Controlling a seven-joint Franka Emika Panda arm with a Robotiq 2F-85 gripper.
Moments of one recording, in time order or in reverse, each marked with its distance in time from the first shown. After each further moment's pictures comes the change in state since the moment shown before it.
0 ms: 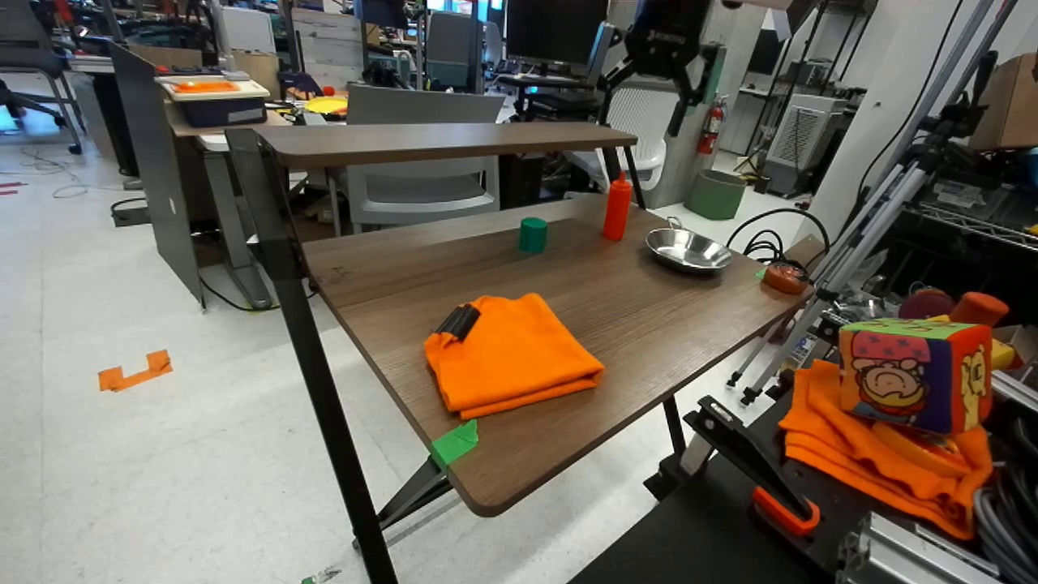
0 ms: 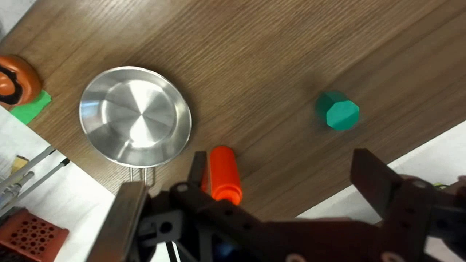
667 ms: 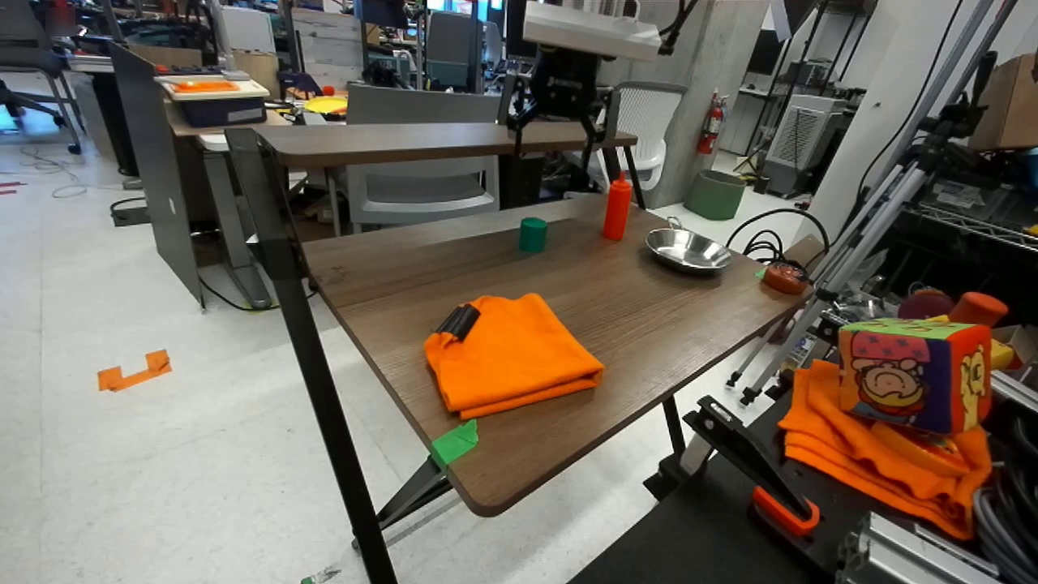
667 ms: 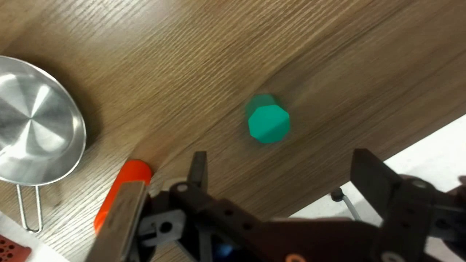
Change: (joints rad) arm 0.098 0.332 -0.012 0.389 0.068 -0.109 0.018
